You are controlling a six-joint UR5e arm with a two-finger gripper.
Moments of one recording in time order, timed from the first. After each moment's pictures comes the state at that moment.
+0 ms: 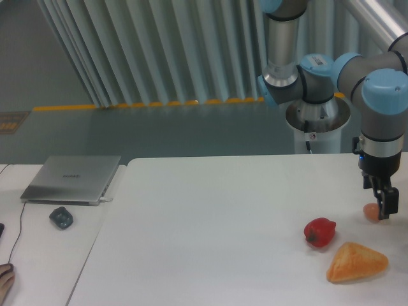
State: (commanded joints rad) arm 2.48 -1.88 -1.43 -1.34 1.58 1.72
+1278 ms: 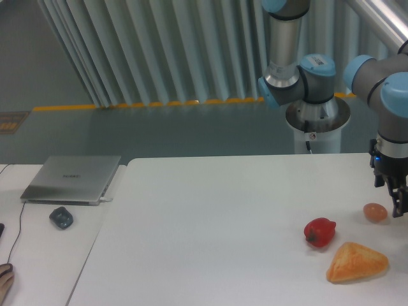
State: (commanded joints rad) arm 2.56 -1.86 -1.49 -1.31 1.64 1.73
